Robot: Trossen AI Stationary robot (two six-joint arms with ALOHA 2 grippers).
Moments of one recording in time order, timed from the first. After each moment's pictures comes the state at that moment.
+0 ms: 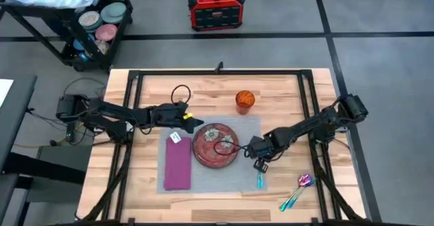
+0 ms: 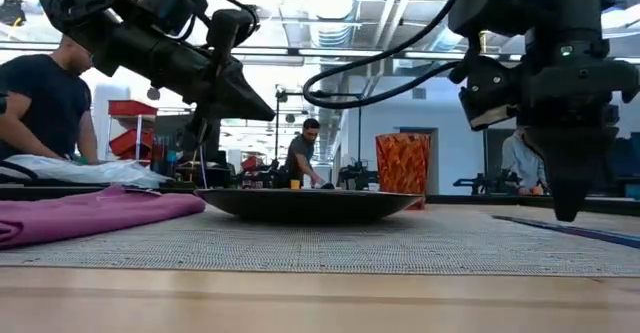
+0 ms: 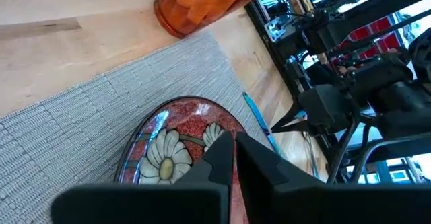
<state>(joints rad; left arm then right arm) 0.11 1.30 0.44 0.45 -0.03 -0.97 0.28 1.62 0.86 -0.65 -0.05 0.79</state>
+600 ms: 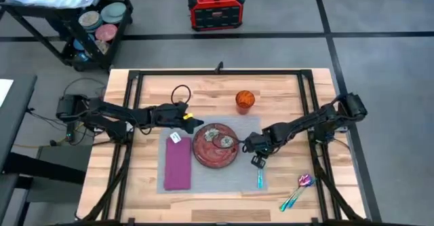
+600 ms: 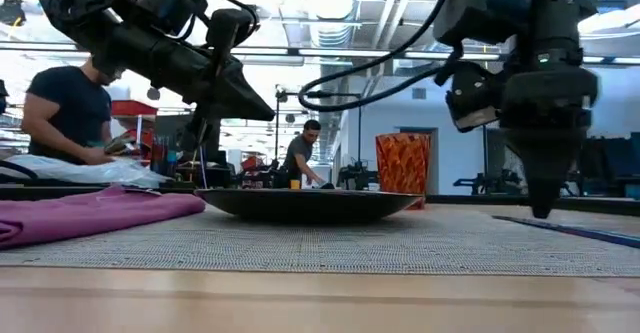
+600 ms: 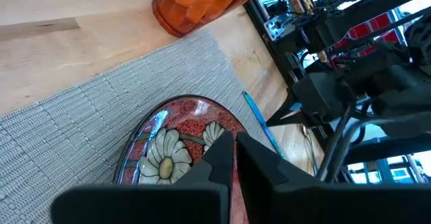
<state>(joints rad) 0.11 1.30 0.44 0.45 -0.03 -0.96 0.26 1.62 0.86 -0.63 -0.06 0.77</state>
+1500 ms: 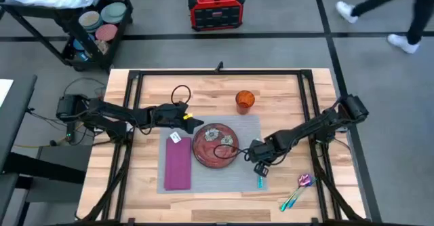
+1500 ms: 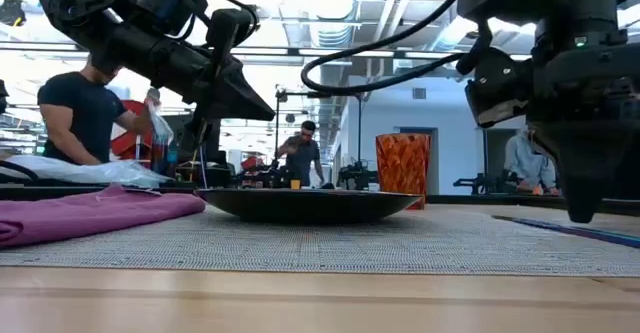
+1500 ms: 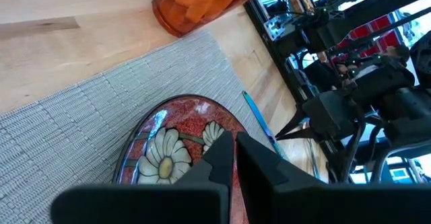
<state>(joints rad) 0.10 1.30 0.44 0.45 -0.03 -0.97 0.34 1.62 0.86 -0.60 -0.08 0.84</state>
